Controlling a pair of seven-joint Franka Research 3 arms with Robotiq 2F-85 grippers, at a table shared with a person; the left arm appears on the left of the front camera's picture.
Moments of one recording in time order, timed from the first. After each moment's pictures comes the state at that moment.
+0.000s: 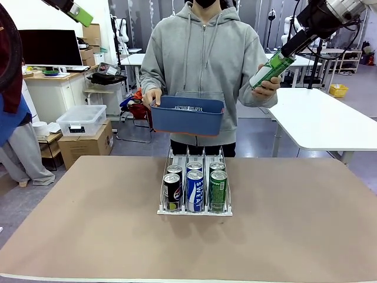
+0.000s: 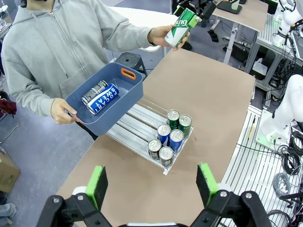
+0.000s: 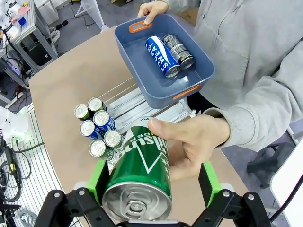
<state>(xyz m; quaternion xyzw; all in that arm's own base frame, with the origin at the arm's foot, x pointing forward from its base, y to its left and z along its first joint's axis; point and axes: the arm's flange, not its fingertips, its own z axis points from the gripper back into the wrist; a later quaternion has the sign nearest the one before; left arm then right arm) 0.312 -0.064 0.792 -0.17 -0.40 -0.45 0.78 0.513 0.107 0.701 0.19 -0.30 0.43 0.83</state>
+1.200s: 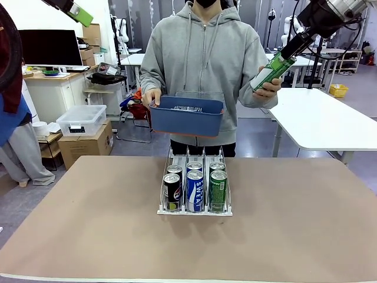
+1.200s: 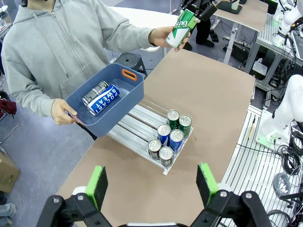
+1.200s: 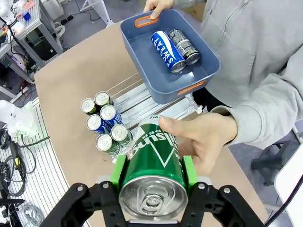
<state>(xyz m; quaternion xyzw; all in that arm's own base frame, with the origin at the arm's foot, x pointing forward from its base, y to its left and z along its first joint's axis) 0.312 -0.064 0.792 -0.17 -0.40 -0.45 0.78 0.506 0.107 0.704 0.19 -0.29 0.44 0.83</state>
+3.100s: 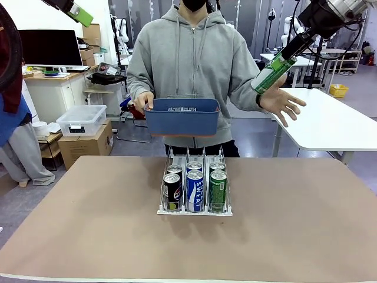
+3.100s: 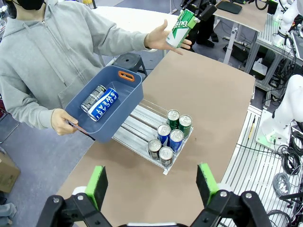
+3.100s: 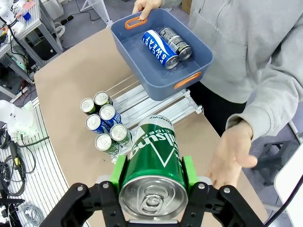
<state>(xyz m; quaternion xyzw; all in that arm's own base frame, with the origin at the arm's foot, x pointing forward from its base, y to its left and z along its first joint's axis) 0.312 -0.064 0.792 -0.17 -0.40 -0.45 0.78 0.508 0.106 0.703 0.19 -0.29 0.44 0.83</state>
